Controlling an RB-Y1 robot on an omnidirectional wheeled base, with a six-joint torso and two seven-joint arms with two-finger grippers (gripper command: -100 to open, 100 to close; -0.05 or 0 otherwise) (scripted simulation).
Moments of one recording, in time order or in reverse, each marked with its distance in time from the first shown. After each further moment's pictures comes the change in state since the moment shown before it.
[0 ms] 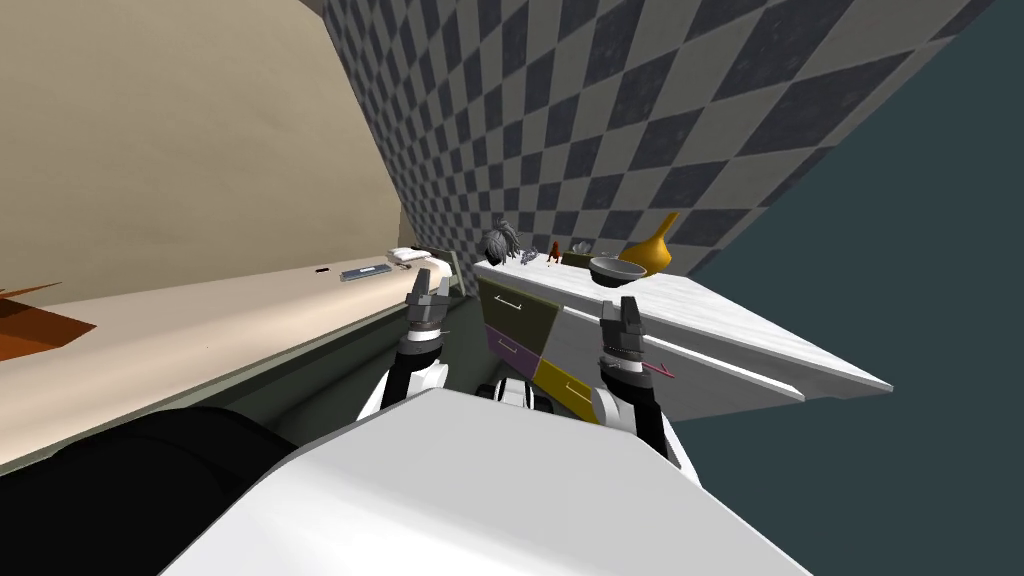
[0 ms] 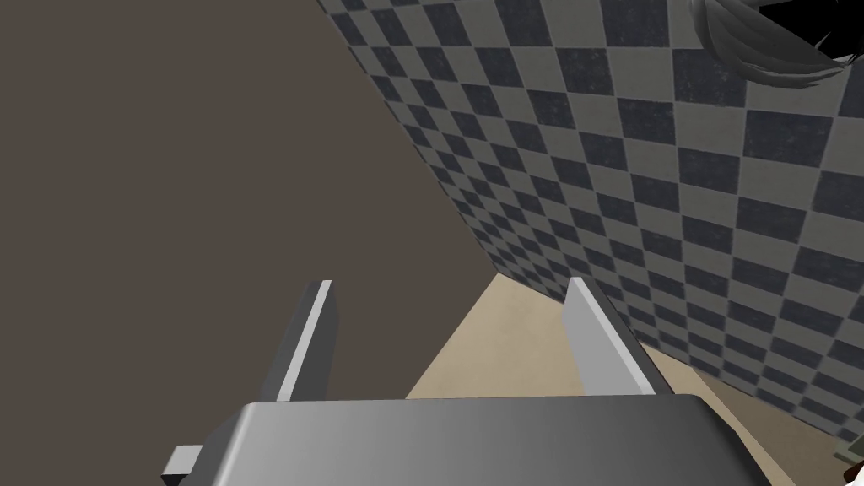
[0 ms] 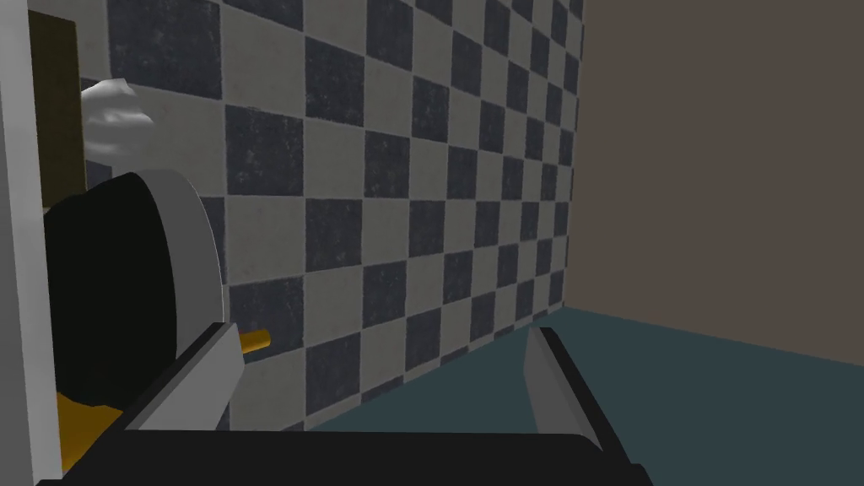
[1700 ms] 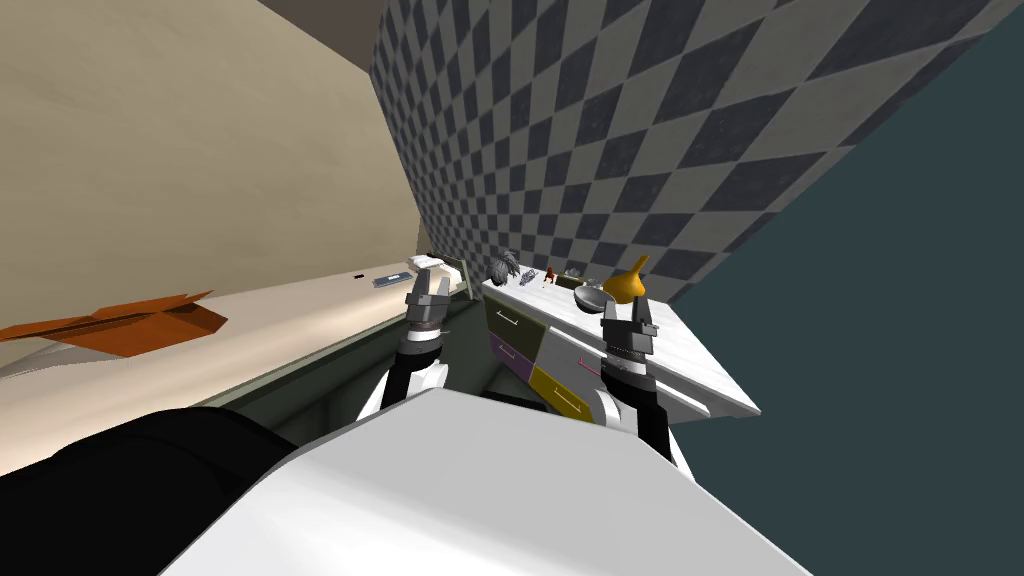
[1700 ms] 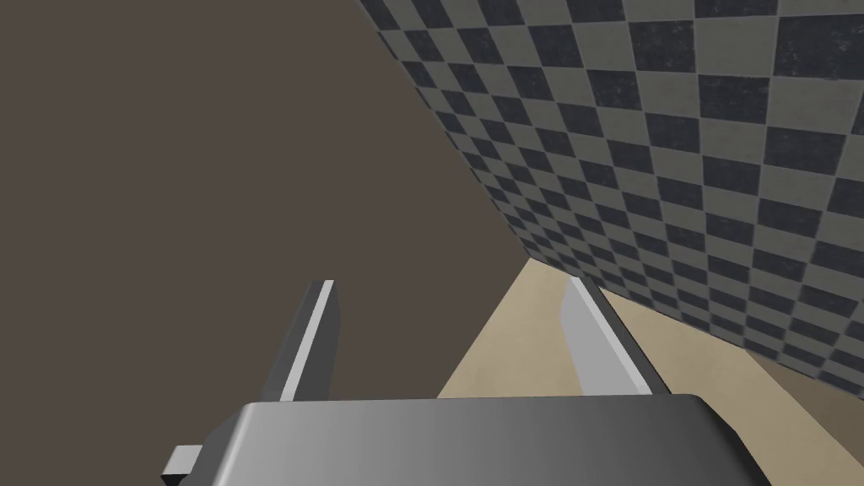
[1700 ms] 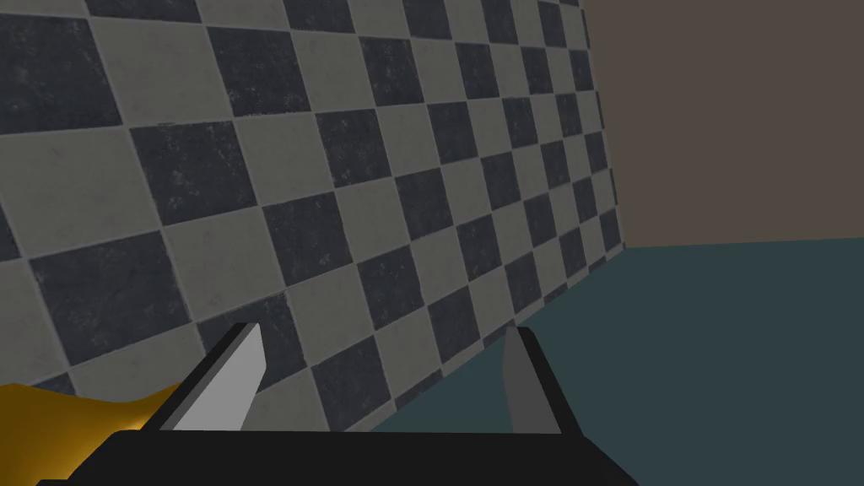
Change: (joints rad) left arm 0.000 0.000 0.000 0.000 0.000 0.000 0.000; right arm 0.042 0.077 0.016 -0.071 -0.046 0.073 -0.178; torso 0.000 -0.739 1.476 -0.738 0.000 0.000
